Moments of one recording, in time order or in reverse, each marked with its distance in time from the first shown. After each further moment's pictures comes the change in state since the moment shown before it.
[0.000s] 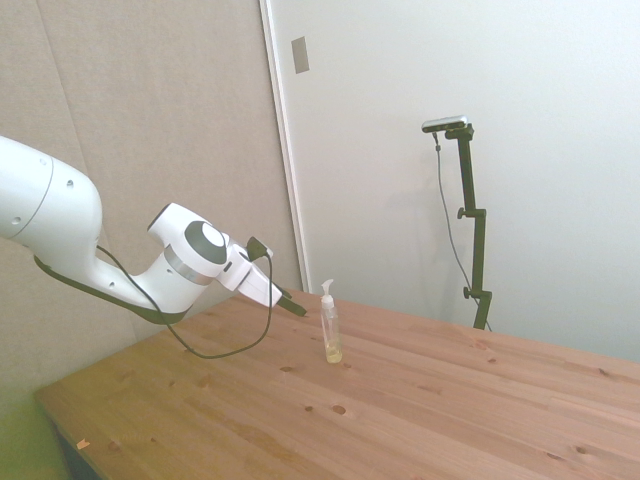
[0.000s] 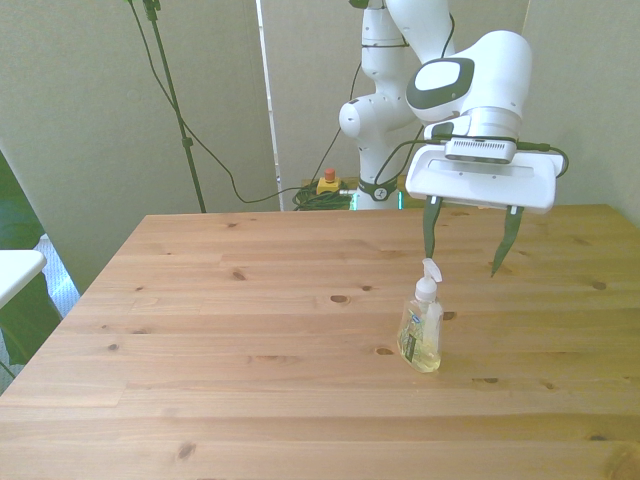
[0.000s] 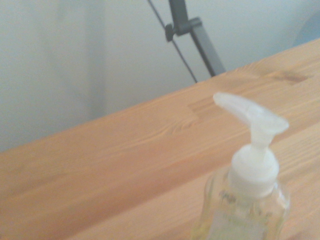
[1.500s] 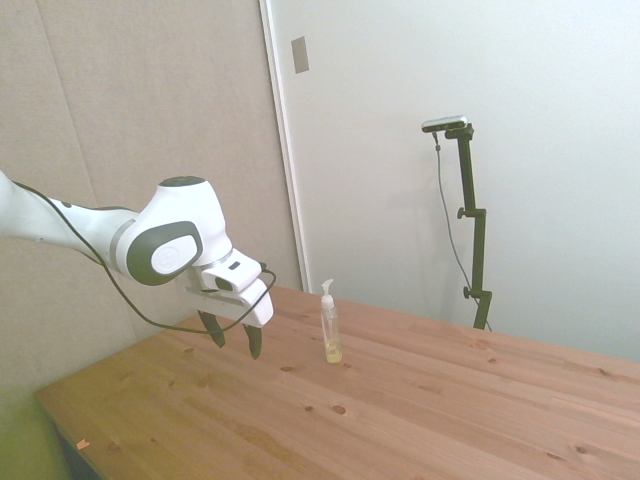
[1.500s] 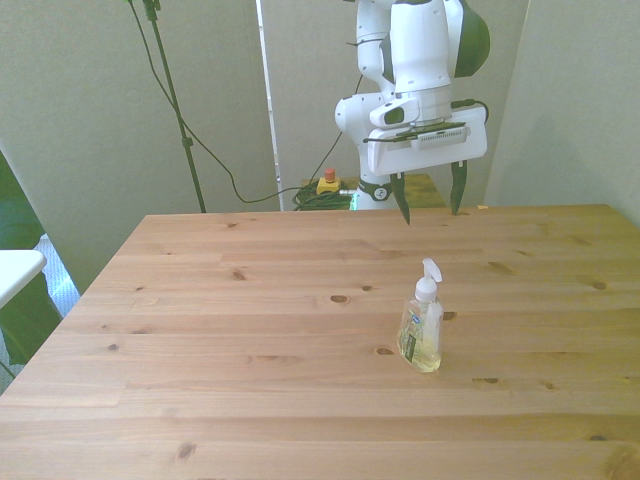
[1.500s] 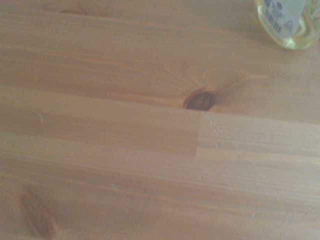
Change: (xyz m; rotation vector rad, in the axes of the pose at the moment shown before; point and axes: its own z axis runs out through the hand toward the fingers) arm 0.050 0.096 -0.057 -0.192 -0.600 -0.490
